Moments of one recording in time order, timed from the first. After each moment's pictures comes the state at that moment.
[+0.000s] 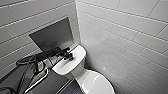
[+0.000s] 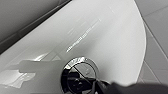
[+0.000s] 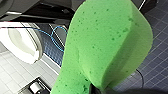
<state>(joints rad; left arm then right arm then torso) 0.07 2.81 -2.51 -0.47 0.70 0.00 -1.61 2.52 -1.95 0.13 0.22 -0.13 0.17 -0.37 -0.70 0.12</state>
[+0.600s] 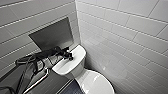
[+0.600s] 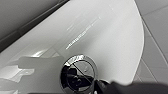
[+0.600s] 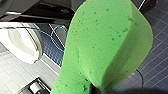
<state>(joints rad) 0.06 2.80 -2.51 -0.47 0.73 -0.01 -1.61 2.52 -1.95 0.13 0.23 -0.13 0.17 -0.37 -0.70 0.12</state>
